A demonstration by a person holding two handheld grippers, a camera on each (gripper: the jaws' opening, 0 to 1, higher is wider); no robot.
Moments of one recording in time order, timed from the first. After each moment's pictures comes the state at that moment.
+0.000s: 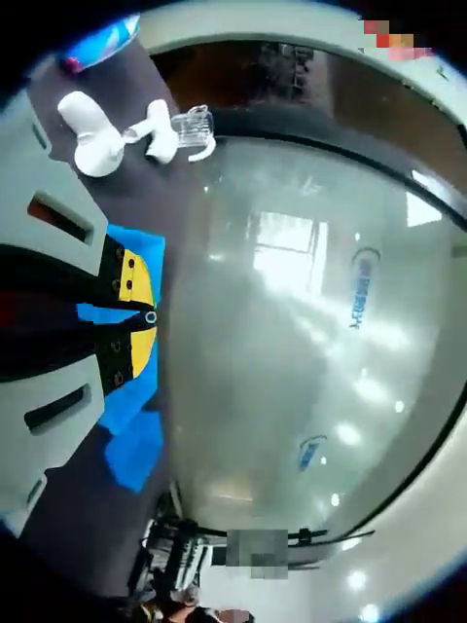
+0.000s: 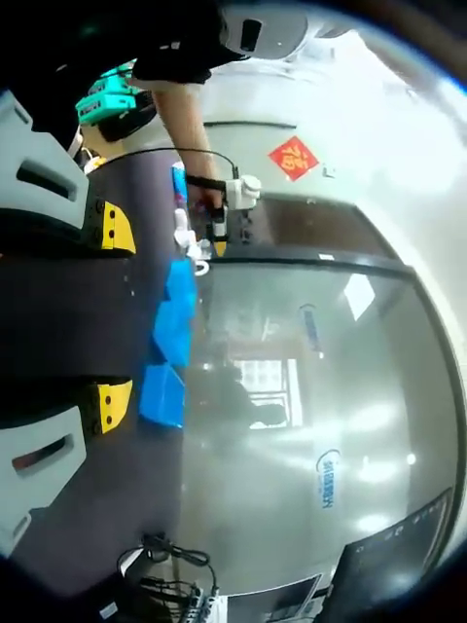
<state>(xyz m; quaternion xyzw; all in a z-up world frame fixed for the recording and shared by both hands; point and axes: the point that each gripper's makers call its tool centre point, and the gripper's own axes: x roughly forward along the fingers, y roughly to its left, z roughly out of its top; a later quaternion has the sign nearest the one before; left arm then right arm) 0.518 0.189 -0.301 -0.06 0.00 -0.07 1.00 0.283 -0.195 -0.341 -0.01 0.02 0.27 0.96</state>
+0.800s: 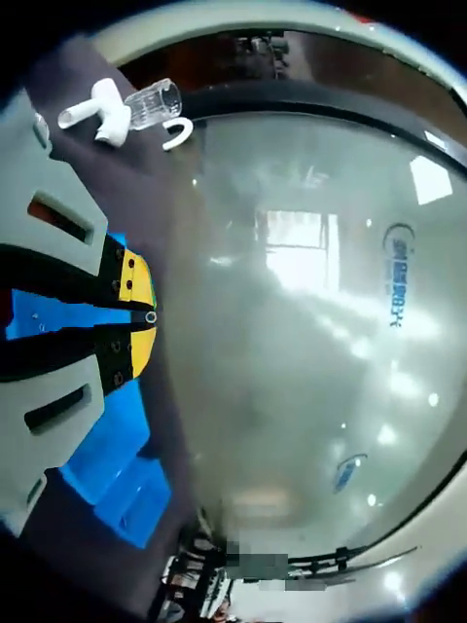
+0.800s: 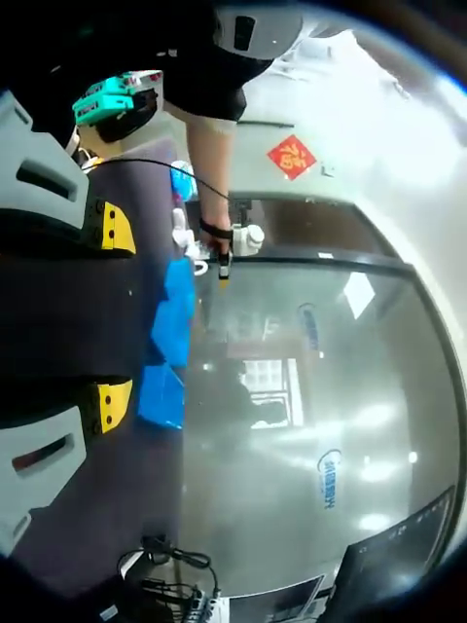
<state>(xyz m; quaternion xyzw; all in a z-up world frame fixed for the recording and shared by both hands) 0.617 0.172 -0.305 0.01 0.05 -0.06 1.00 0.288 -0.194 -0.341 -0.01 0.02 0.27 0.96</state>
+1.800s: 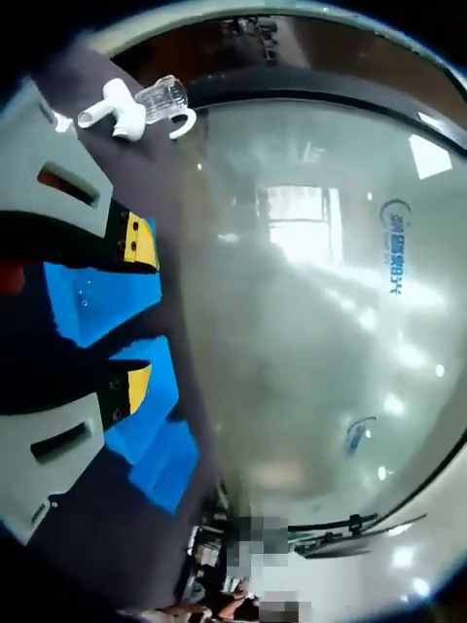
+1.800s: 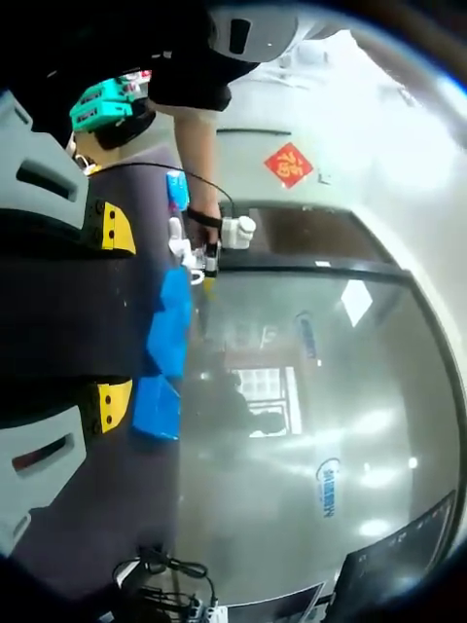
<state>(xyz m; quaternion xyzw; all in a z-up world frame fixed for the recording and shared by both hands) 0.548 0.153 -0.317 0.01 0.05 -0.14 0.99 0.285 -0.181 -0.335 0.00 0.01 0.29 0.96</state>
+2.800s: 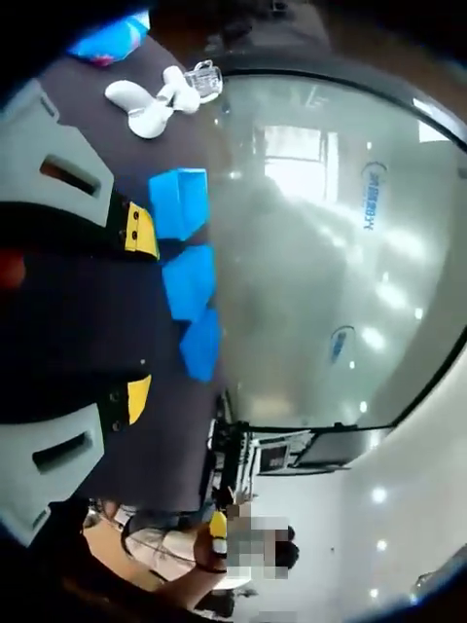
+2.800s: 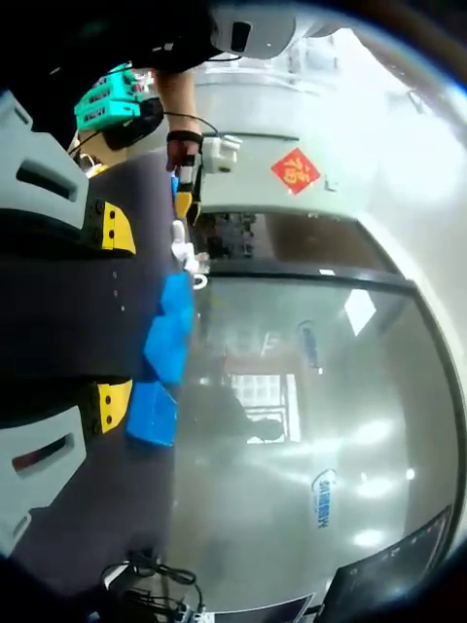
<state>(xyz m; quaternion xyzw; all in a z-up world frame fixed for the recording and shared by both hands) 0.365 0.159 -0.351 0.00 0.04 -0.30 0.95 0.291 -0.167 -0.330 -0.02 0.01 0.30 0.95</state>
